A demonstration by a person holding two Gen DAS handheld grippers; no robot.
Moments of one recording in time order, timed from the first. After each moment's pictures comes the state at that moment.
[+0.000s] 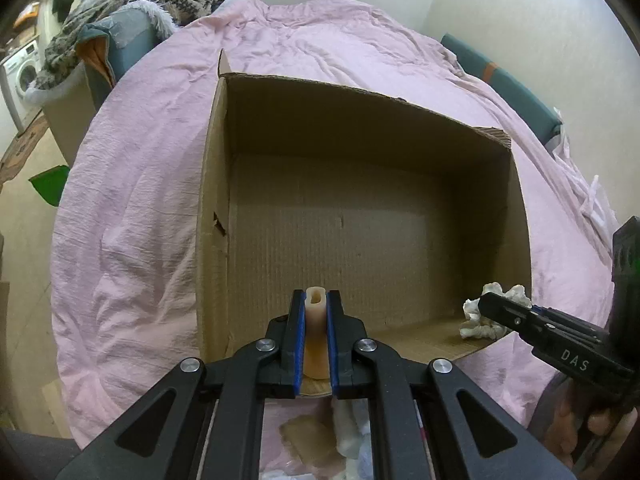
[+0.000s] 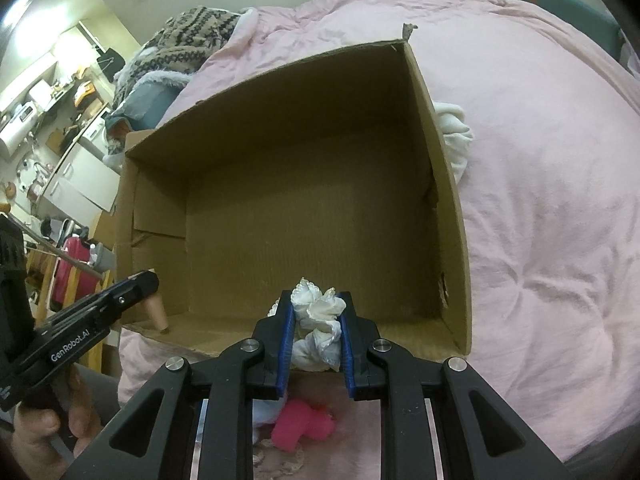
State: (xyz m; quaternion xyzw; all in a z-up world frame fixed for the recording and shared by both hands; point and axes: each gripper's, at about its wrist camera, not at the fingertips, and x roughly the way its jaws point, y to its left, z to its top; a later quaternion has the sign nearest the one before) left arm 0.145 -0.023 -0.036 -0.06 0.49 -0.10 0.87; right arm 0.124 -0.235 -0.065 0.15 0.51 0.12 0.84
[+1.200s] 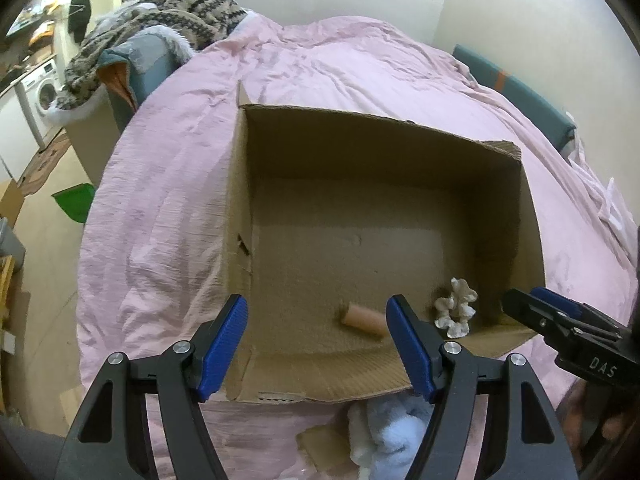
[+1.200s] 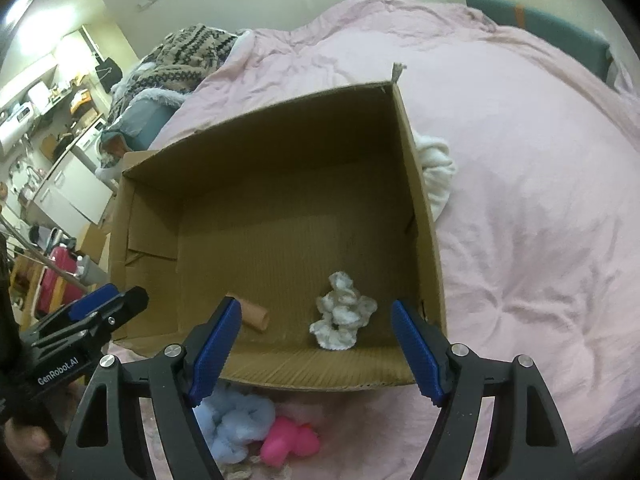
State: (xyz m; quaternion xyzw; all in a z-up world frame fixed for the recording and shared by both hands) left arm 0.139 -0.021 -0.025 -0.04 0.45 -0.05 0.89; right arm 0.124 -0.233 -0.051 0.13 0.47 0.09 0.87
